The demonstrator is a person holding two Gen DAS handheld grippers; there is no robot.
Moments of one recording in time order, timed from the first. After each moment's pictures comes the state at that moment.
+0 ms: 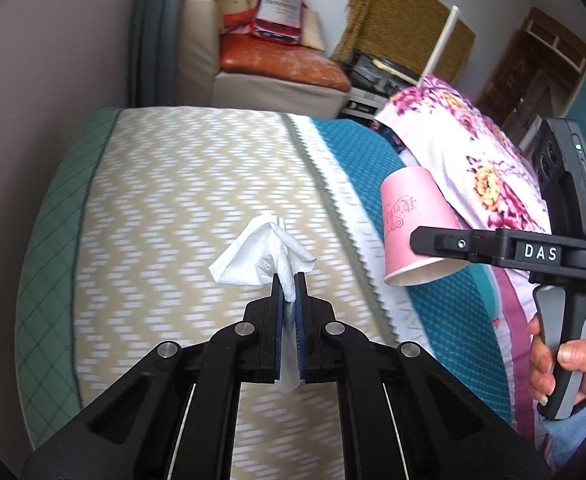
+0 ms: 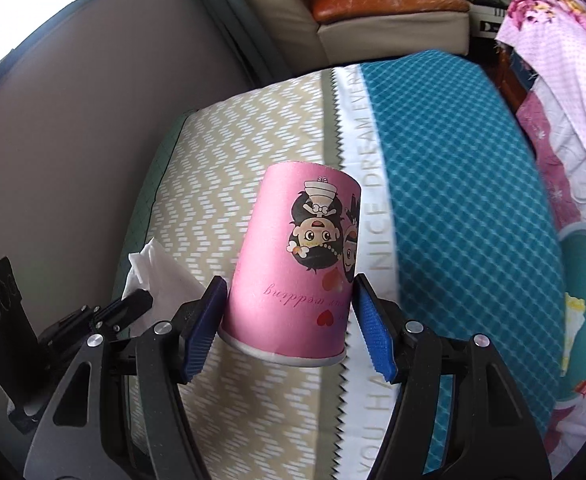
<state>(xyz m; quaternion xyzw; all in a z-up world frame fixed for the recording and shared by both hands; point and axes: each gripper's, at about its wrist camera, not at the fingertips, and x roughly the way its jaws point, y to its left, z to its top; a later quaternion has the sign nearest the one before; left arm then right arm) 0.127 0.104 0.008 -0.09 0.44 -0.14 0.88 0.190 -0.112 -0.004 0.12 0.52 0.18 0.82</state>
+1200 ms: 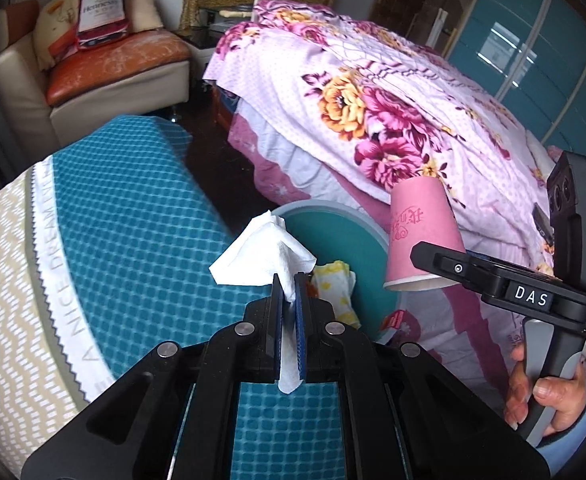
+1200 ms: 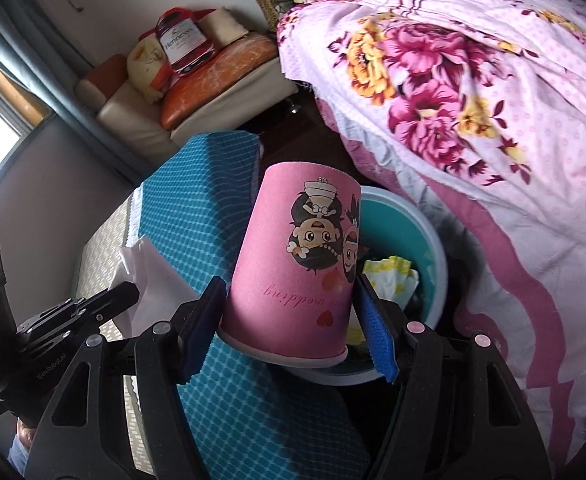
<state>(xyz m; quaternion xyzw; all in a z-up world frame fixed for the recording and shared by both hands) 0.149 -0.228 0.016 0.05 0.47 -0.31 0.83 0.078 -0.438 -0.013 0.26 0.44 -0.02 0.86</state>
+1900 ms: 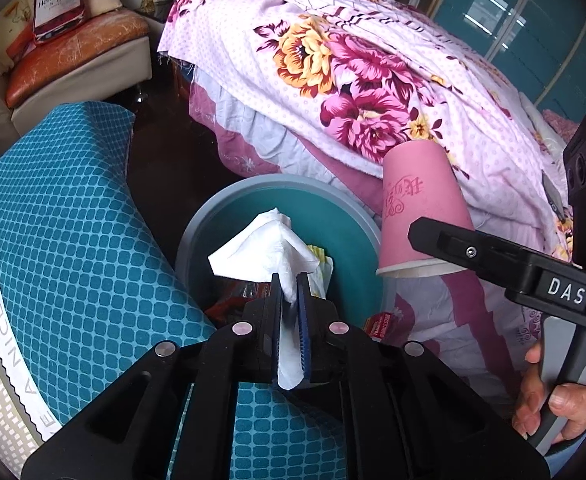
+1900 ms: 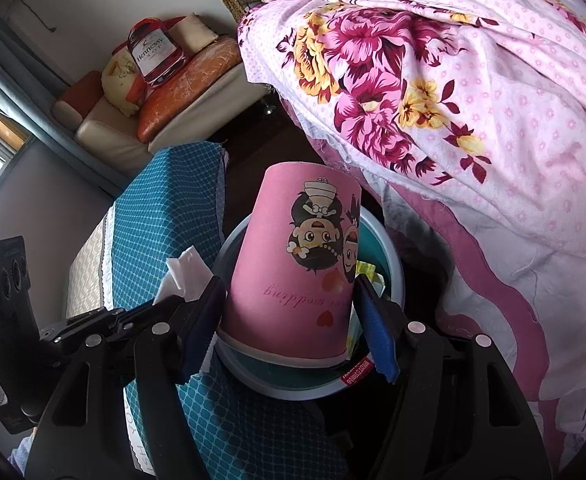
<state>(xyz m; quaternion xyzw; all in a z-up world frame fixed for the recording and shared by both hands) 0.162 -0.302 -0.030 0.09 0.51 -0.34 0.79 0.078 -0.485 -0.036 0.29 0.44 -0.04 0.85</state>
